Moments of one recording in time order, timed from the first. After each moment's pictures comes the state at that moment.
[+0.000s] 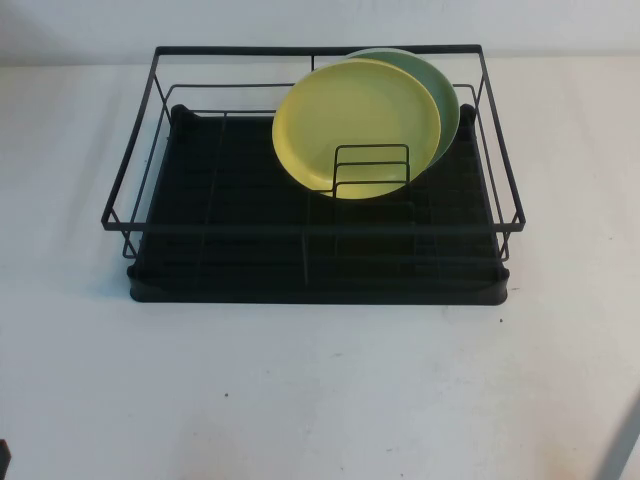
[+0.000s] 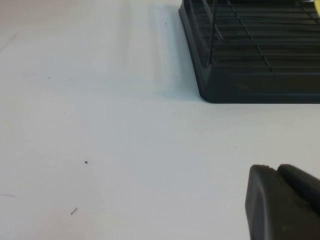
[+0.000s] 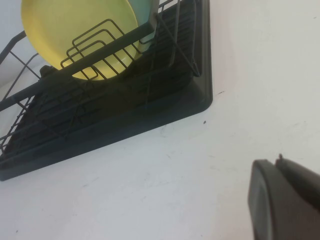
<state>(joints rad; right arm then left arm) 0.08 -0.01 0.03 0.64 0.40 -0.07 -0.14 -0.01 0.02 0.02 0.35 0.04</state>
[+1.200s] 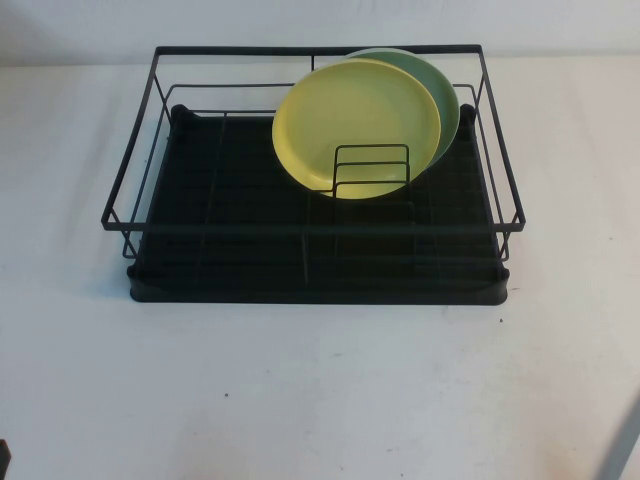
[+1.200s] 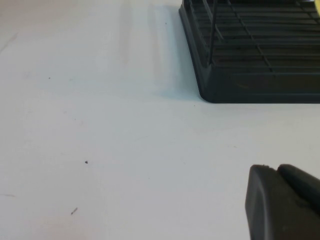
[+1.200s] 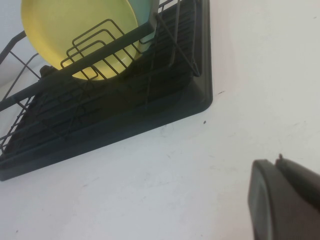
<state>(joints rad) 0.08 -0.01 0.03 0.64 0.40 -0.07 -0.14 -0.01 0.02 0.02 0.35 0.04</state>
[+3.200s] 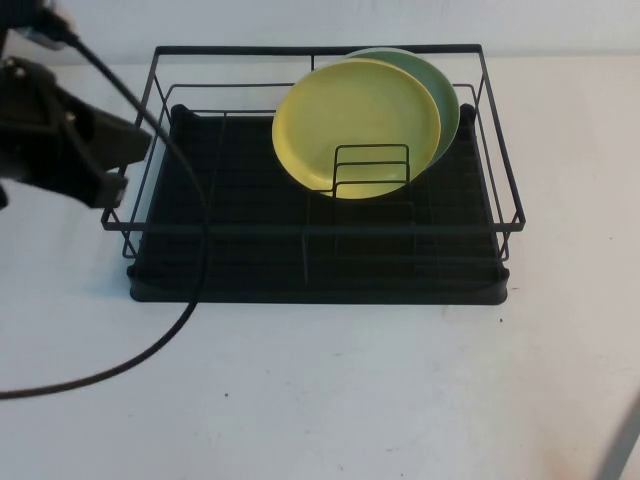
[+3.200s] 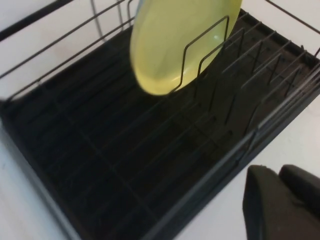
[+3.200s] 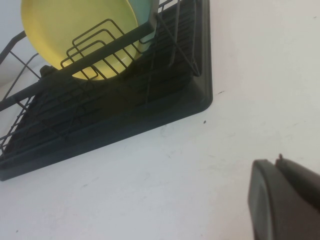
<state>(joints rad) 0.08 -0.01 0.03 0.64 0.40 -0.07 -0.15 1.21 -1.20 -0.57 0.87 0.95</state>
